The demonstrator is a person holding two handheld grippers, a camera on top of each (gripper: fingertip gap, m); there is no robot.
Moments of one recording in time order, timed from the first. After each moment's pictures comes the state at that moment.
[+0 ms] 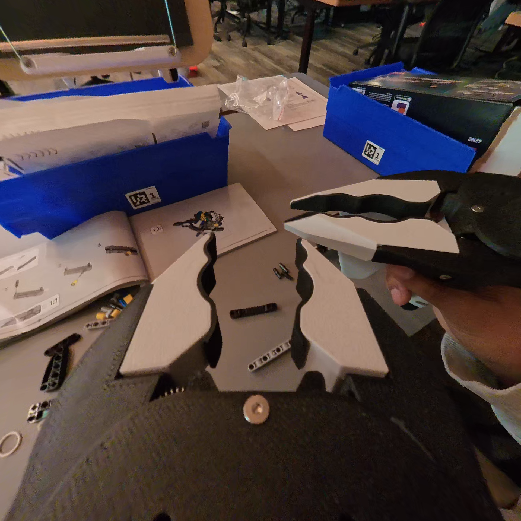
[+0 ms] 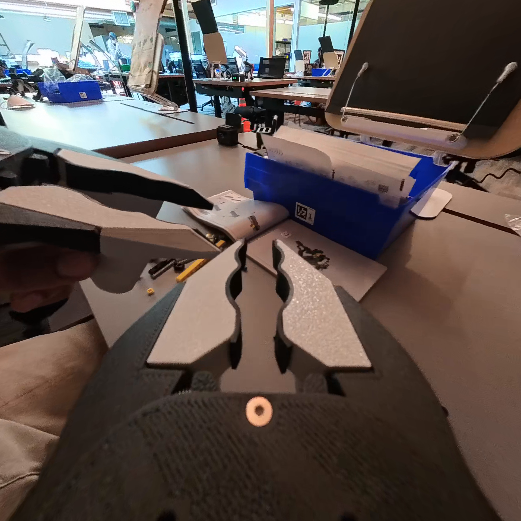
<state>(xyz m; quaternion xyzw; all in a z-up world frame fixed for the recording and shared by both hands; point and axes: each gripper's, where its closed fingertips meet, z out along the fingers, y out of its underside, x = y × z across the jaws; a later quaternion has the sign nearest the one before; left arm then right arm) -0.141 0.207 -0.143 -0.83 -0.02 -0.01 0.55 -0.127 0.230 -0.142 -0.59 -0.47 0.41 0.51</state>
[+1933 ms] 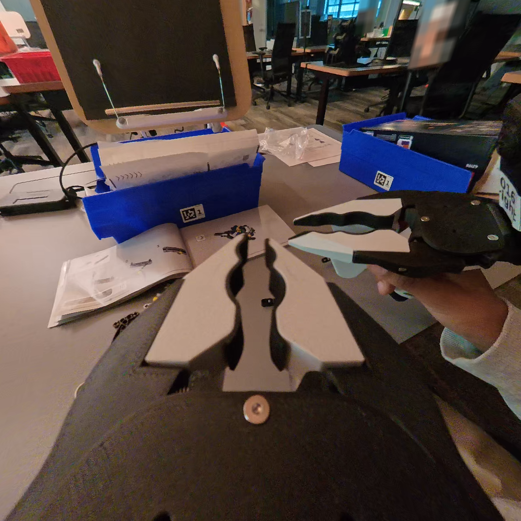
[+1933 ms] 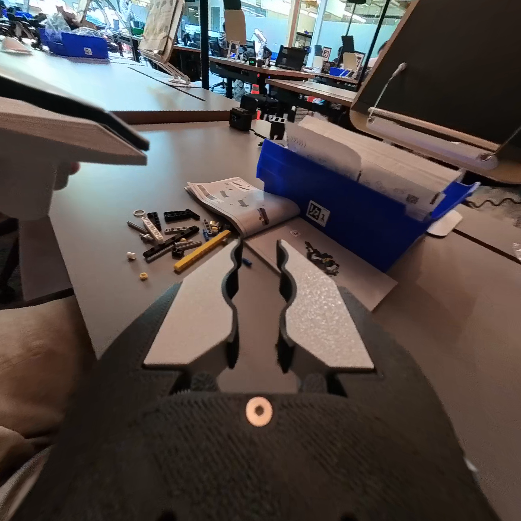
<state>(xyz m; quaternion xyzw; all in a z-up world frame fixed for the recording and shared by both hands) -0.167 0.153 -0.116 -0.78 -0.03 0.03 0.62 -0.146 0.219 -0.159 -0.56 -0.52 0.37 0.52</state>
